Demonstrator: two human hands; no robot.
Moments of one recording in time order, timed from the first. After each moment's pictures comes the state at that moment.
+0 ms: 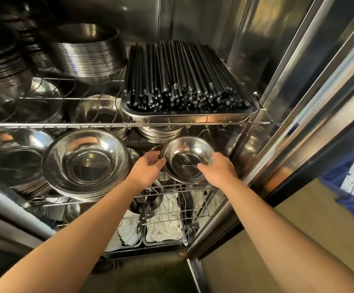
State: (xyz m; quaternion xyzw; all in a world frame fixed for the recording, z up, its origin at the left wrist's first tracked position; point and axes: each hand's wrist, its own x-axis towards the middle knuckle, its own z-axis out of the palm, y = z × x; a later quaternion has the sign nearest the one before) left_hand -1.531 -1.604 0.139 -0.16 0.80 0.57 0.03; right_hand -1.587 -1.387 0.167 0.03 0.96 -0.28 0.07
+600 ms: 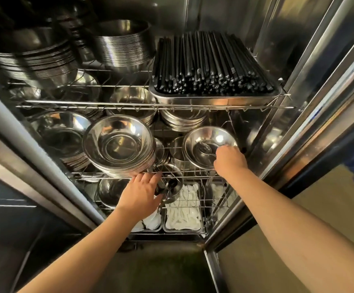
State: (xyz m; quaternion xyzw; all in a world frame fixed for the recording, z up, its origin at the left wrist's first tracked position) left_hand -1.410 -1.625 0.092 -0.05 1.00 0.01 0.01; right_hand -1.574 -1.410 0.157 -0.13 0.99 0.00 0.00
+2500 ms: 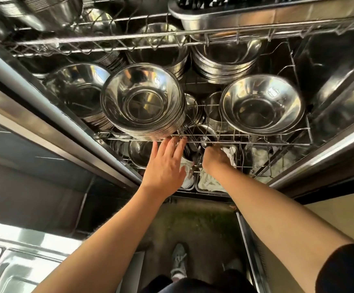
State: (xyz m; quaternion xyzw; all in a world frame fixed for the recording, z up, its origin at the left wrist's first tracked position) left_hand -1.396 -1.616 0.067 -0.10 1.00 0.00 -0.01; right_hand -1.532 -1.510 -0.009 -0.18 0.96 -0.09 0.20
